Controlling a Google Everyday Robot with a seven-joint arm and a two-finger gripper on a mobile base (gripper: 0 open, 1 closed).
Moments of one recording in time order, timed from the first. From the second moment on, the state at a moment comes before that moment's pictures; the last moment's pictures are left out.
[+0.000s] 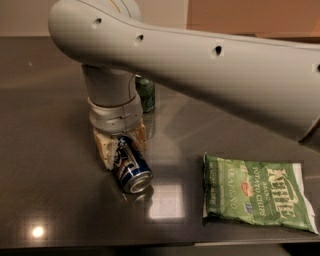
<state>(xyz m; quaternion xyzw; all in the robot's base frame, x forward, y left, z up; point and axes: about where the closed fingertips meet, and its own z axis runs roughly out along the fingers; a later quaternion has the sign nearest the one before) 0.432 0.074 0.847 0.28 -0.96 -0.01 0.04</state>
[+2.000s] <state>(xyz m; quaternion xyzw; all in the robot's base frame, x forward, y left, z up) 0.438 0.043 0.977 0.41 -0.82 -0.23 -0.33</state>
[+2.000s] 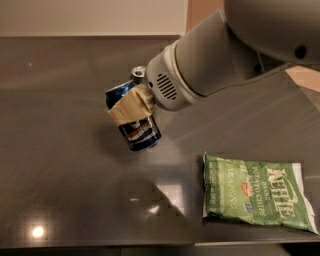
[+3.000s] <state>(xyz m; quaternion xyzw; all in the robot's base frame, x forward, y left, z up) 0.451 0.017 0.948 0.42 -0.76 -0.30 -0.40</state>
